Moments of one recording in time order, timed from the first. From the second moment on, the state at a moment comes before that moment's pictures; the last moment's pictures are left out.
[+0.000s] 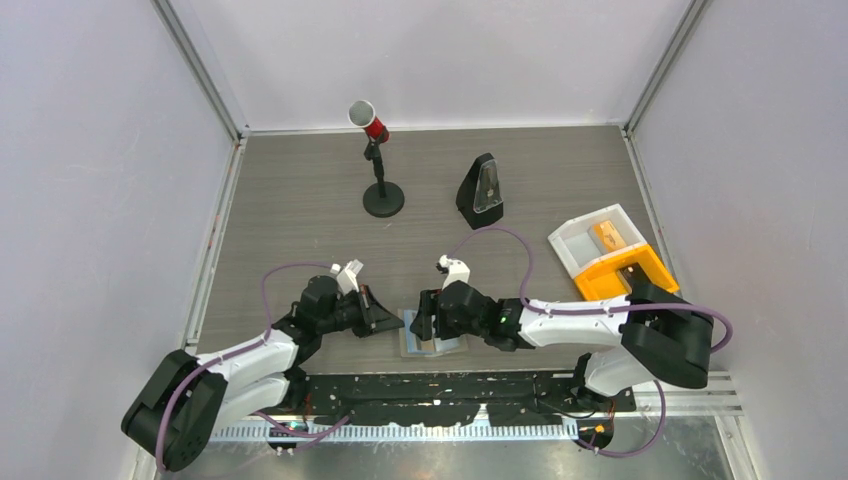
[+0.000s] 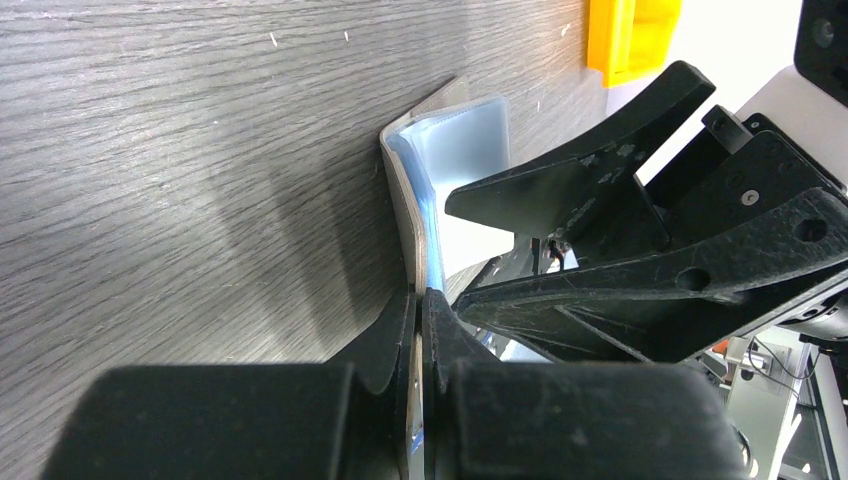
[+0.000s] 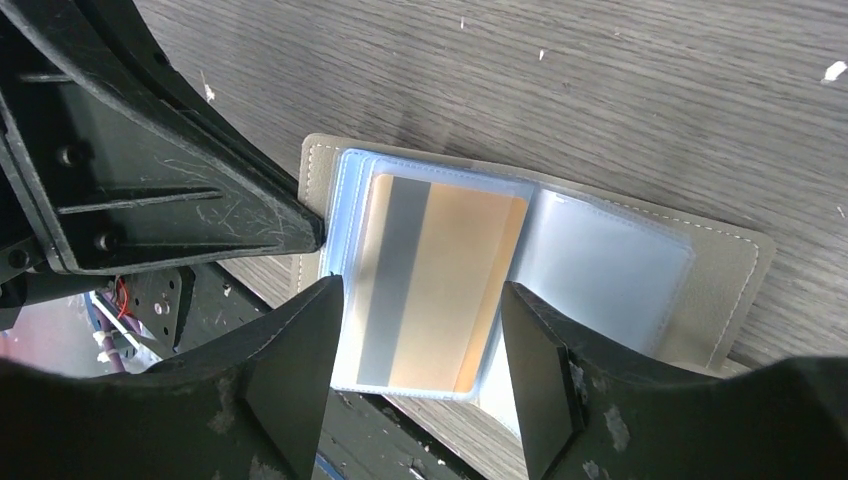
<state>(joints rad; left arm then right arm) -0.53 1.01 0.11 0.37 0.54 -0.99 1.15 1.40 0.60 0.10 0.15 0.89</state>
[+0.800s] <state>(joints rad) -0.53 0.98 0.11 0.34 0.53 -0.99 1.15 1.44 0.61 0.11 0.14 0.89</state>
